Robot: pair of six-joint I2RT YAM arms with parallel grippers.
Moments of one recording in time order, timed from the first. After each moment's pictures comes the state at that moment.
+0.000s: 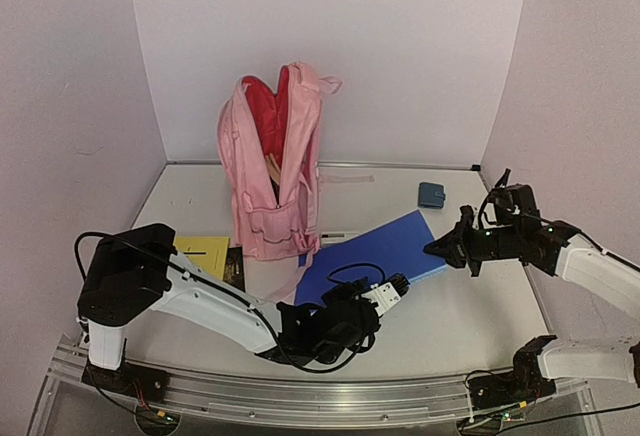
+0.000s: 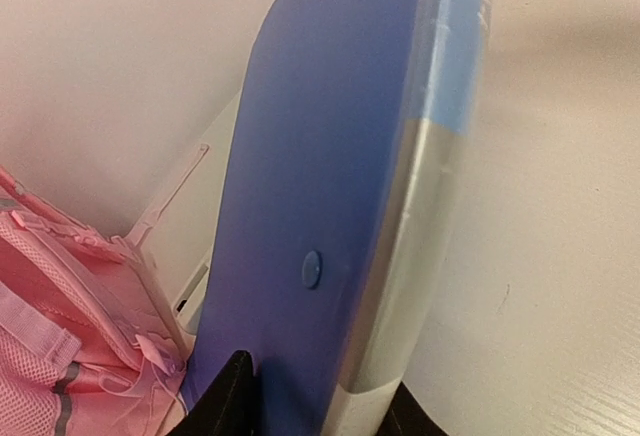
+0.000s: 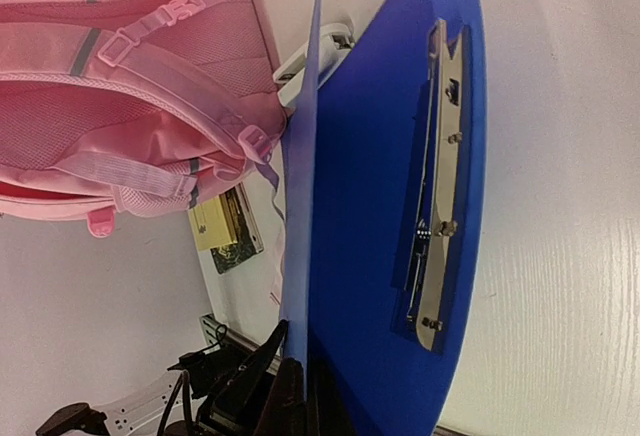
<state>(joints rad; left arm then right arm) -1.47 2.06 1.21 0.38 -0.83 0.24 0.40 1.02 0.69 -0.38 -0.49 1.06</state>
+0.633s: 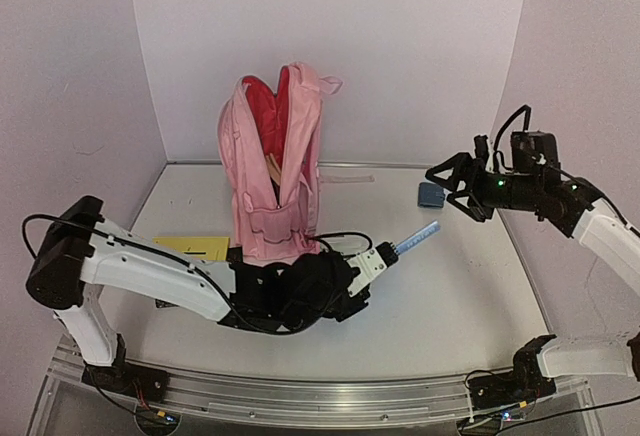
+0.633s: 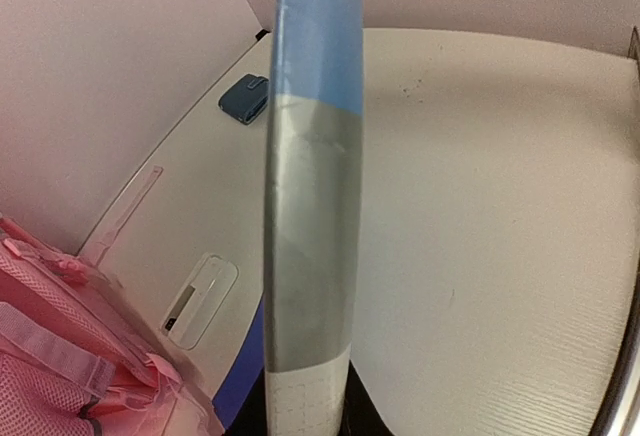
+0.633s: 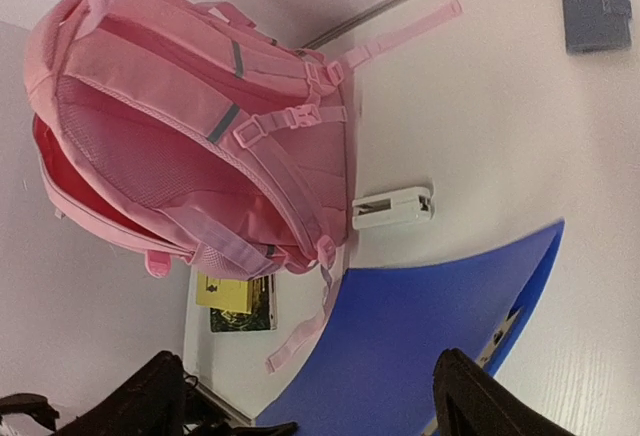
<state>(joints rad) -1.41 1.80 1.17 0.16 -0.56 0.16 0.40 1.07 1.03 -0.46 -0.33 0.77</state>
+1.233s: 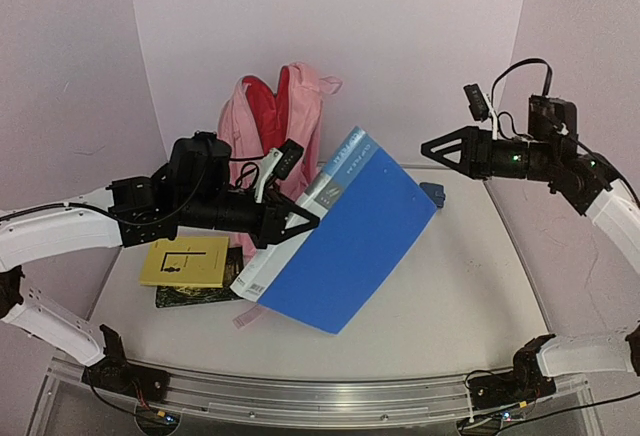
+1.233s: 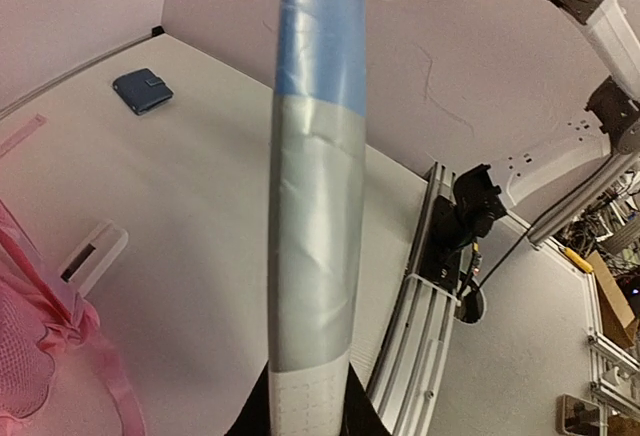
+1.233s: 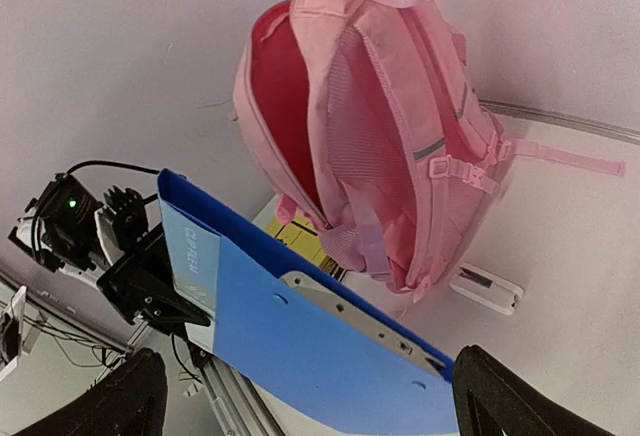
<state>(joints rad) -1.03 1.30 1.13 -0.18 0.27 -0.27 0.40 1.10 1.24 -0.46 -0.67 0.38</state>
